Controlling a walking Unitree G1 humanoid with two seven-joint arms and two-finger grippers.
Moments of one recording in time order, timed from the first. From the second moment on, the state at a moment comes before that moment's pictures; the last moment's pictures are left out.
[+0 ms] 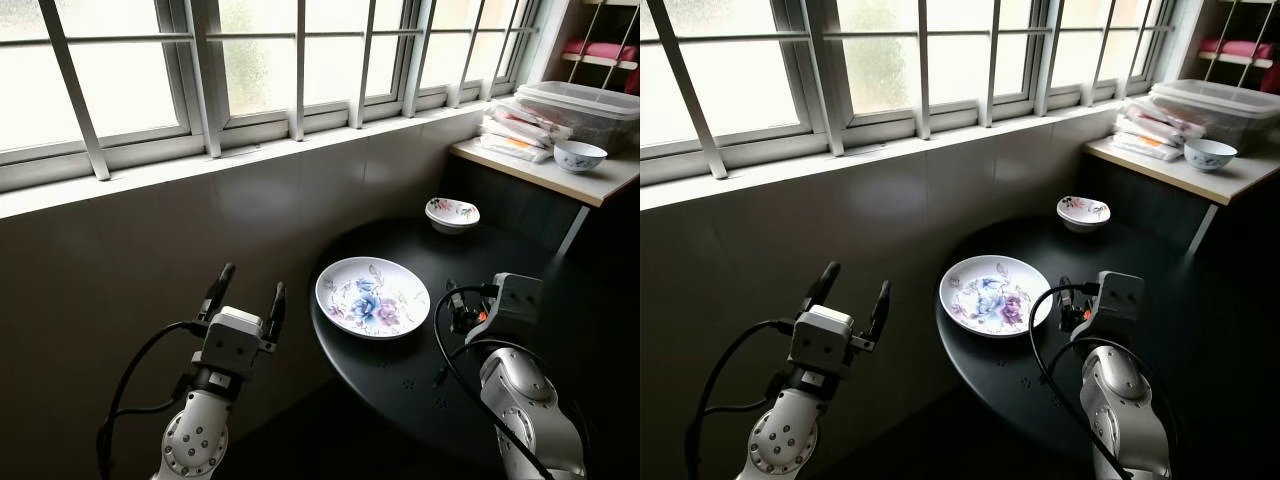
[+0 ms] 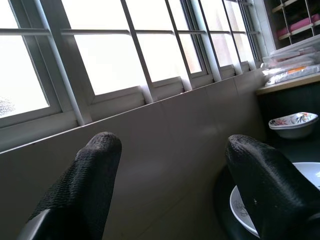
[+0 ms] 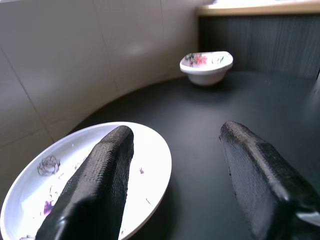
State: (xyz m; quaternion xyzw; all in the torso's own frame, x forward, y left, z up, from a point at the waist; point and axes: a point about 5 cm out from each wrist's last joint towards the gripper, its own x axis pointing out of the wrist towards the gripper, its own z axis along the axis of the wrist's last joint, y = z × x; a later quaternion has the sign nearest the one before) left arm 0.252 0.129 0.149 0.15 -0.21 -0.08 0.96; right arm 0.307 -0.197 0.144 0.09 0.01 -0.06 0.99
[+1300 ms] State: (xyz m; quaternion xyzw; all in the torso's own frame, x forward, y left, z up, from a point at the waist) left arm 0.253 0.126 0.145 0.15 -0.20 -0.08 0.96; right arm 0.357 -0.186 0.070 0.28 0.25 -0.01 0.93
